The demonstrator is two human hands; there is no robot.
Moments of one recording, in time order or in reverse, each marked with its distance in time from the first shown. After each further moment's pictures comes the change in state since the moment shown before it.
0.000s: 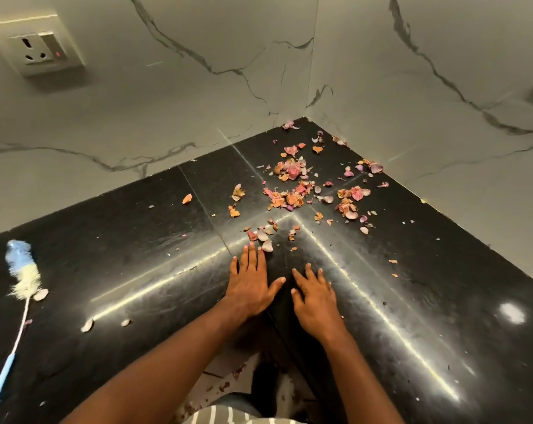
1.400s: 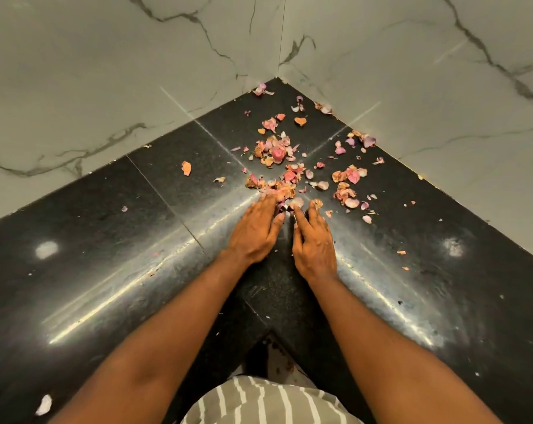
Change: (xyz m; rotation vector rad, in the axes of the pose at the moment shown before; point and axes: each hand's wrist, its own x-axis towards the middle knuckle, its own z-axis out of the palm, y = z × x) left_hand 0.154 -0.012 -0.042 -0.332 0.105 0.391; right_hand 0.151 -0.005 0.002 -0.067 0.512 0.004
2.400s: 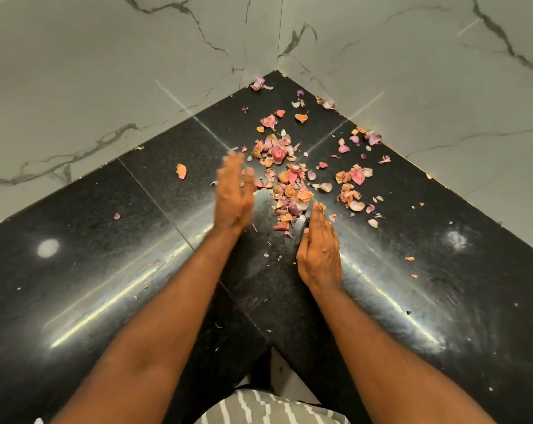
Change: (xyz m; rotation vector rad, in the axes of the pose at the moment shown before) left_hand 0.055 -0.018 -0.042 -0.322 0.418 -0.175; right_hand 0.001 0.003 0.003 0.086 0.061 0.095
